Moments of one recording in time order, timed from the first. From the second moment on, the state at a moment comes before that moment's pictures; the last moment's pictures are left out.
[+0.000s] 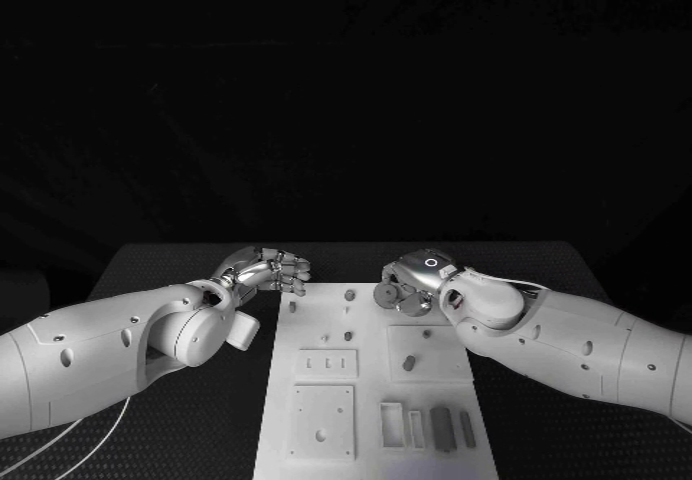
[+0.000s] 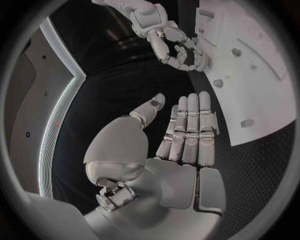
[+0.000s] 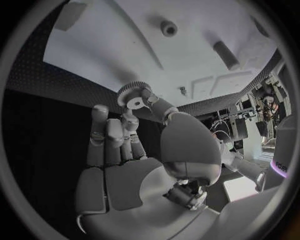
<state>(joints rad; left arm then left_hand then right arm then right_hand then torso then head) 1.31 -0.82 -0.15 1.41 -0.17 -0.26 0.25 1.08 -0.05 0.50 -0.28 0.06 0.82 0.19 0.35 0.51 1.16 0.11 0.16 0.20 1.02 0.07 0.41 0.71 0.04 1.02 -0.02 0.23 0.73 1.23 -0.60 -0.08 1.26 -1.91 -0.36 -0.18 1.05 -0.14 0.62 -0.25 0.05 0.85 0.09 0.38 0.49 1.04 0.00 1.22 1.08 1.16 -0.11 1.53 0.89 0.26 1.06 0.00 0.96 1.31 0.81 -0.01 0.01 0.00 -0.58</state>
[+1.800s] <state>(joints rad) 1.31 -0.82 -0.15 1.41 -0.17 -0.26 0.25 1.08 -0.05 0.50 -0.28 0.05 0.82 0.19 0.35 0.51 1.16 0.11 0.16 0.20 1.03 0.08 0.41 0.71 0.04 1.02 -0.02 0.23 0.73 1.23 -0.51 -0.13 1.26 -1.97 -0.37 -0.29 1.05 -0.25 0.64 -0.15 0.05 0.92 0.10 0.31 0.48 1.04 0.01 1.22 1.04 1.16 -0.10 1.53 0.87 0.24 1.08 -0.01 0.95 1.31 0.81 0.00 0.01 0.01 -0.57</state>
